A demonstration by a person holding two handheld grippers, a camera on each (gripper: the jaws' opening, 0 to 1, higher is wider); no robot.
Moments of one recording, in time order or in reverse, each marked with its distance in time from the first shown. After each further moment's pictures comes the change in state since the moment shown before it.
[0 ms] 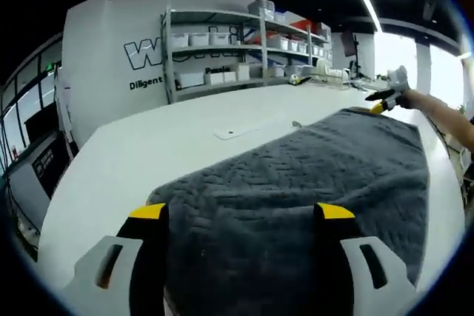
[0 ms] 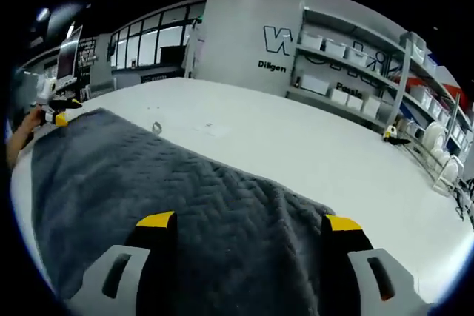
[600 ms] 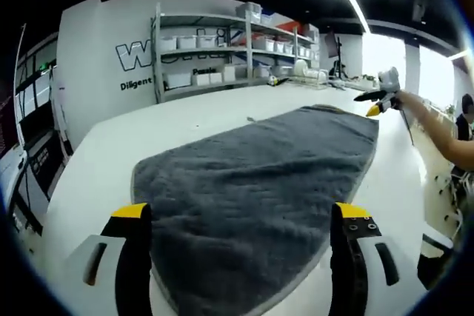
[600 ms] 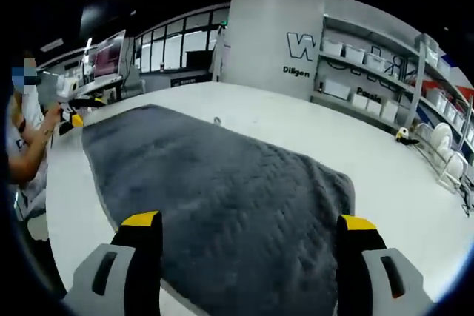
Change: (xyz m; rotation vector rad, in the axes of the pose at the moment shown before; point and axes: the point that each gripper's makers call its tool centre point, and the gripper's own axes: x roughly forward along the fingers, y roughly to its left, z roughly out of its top) left arm -0.101 -0.073 -0.034 -0.008 0.011 -0.042; right arm -0.118 0.066 -0.045 -0.039 -0.034 0.117
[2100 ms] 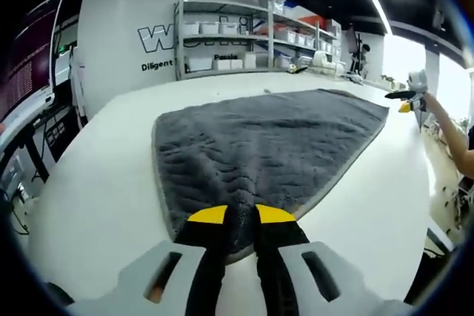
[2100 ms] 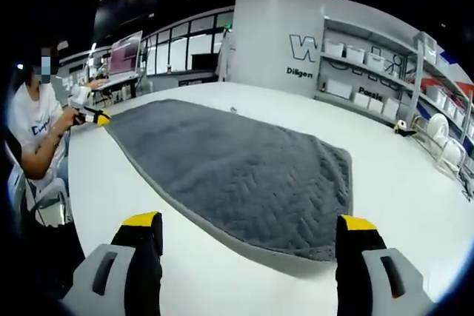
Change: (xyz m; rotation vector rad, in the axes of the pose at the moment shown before) left arm -0.026 0.011 -0.071 -0.087 0.060 0.113; right arm -0.055 0.021 -0.048 0.019 -0.010 0.034
